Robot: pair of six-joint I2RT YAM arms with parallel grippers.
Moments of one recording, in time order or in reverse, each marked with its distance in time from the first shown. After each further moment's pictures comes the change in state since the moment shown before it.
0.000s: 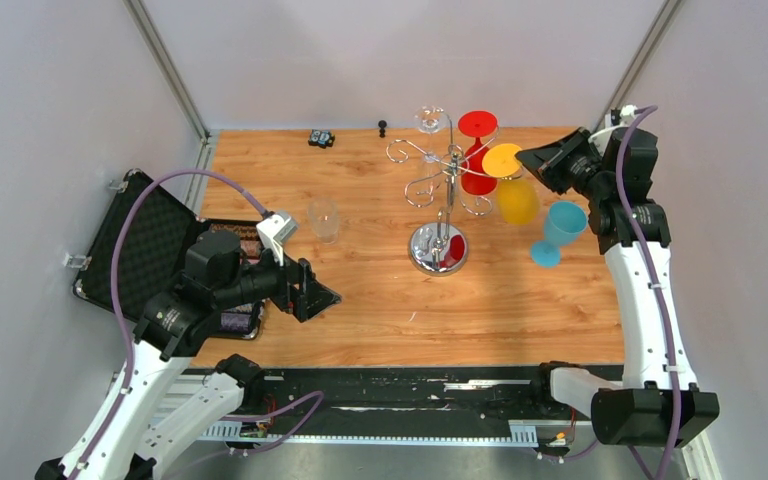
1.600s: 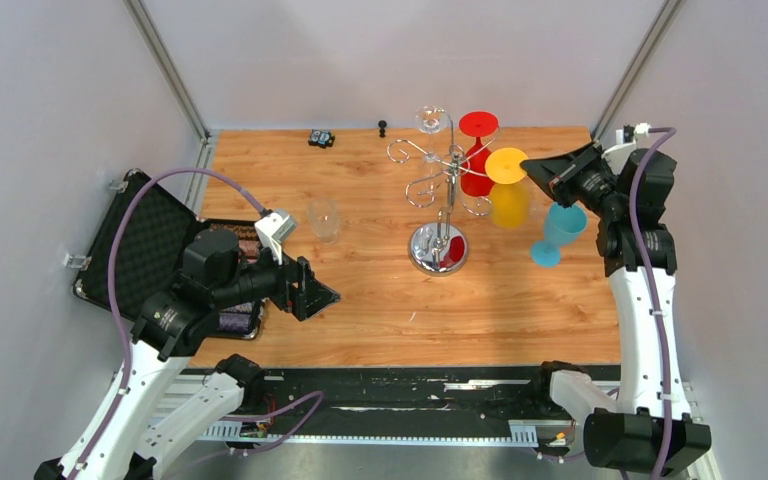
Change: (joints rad) left arm 0.000 0.006 0.022 -0.015 -0.008 -0.001; right arm -0.095 -0.138 -0.134 0.095 -0.161 0.109
